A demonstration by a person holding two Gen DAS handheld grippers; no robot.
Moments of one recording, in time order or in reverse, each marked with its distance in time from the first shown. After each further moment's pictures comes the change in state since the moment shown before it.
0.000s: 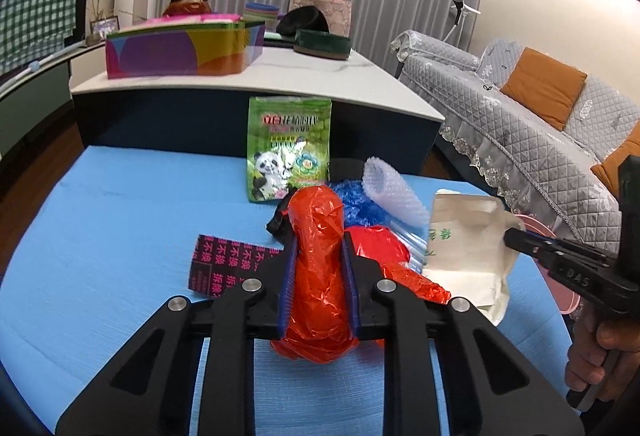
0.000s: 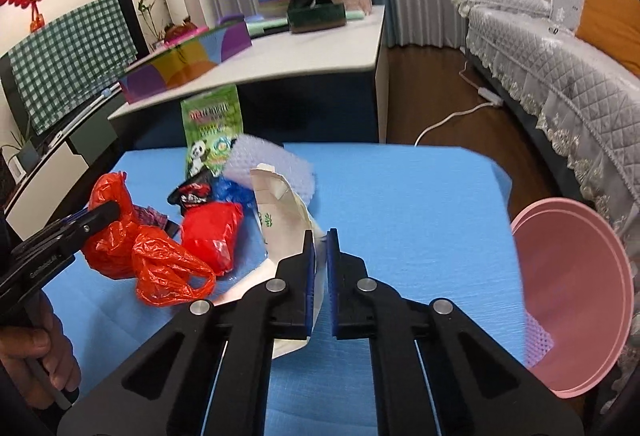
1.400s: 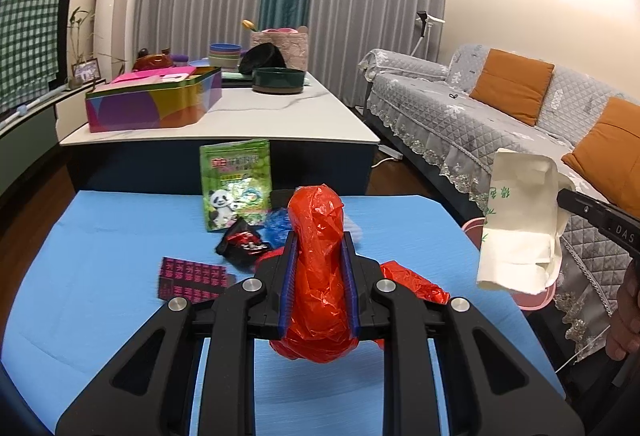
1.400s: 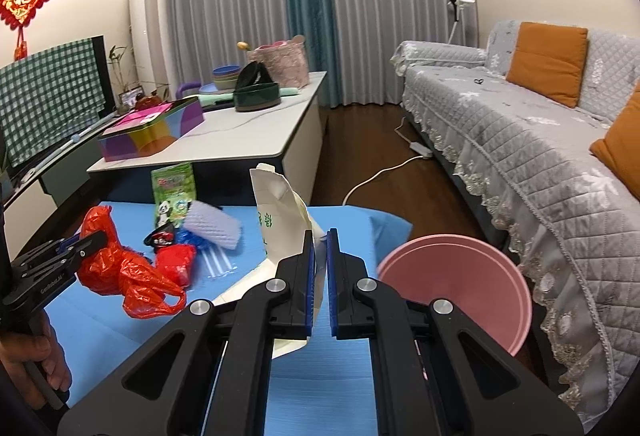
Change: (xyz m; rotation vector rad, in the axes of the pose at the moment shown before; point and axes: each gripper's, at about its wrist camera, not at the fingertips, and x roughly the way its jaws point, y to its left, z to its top) left arm -0.043 -0.062 0.003 0.100 -0.091 -0.050; right arm -0.131 -0.053 -0.006 0.029 -0.220 -0.191
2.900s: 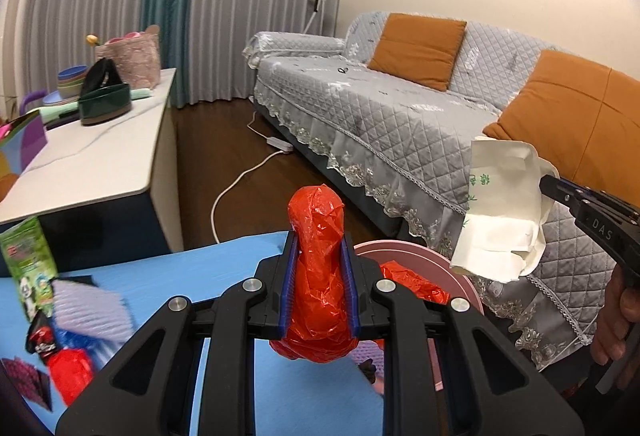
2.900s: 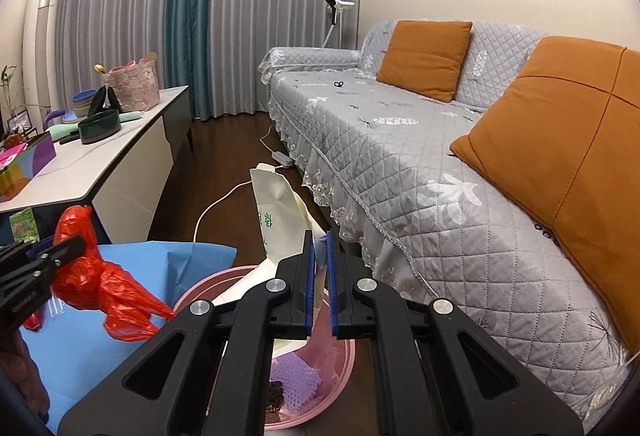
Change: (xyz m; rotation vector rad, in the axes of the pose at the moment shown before) left arm 0.113 -0.203 0.049 0.179 0.066 -0.300; right arm 0.002 -0.166 0.029 0.093 -0.021 -0.428
